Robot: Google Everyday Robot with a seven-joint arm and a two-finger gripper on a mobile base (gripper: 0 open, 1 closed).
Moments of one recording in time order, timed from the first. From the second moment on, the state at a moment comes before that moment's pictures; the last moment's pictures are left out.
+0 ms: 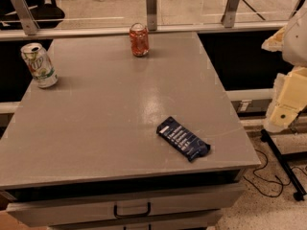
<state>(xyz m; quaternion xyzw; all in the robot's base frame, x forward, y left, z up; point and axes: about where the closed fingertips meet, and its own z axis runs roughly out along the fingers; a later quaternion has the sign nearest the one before) 0.438 -0.217 0.977 -0.60 0.78 -0.03 0.16</state>
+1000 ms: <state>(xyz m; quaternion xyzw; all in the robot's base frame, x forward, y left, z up) 0.447 -0.192 0.937 -0.59 0.79 0.01 0.18</state>
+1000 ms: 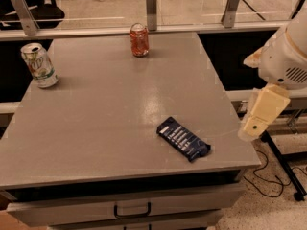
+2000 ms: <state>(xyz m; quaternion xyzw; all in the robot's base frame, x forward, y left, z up) 0.445 -0.117 0.863 -0.55 0.81 0.05 0.17</state>
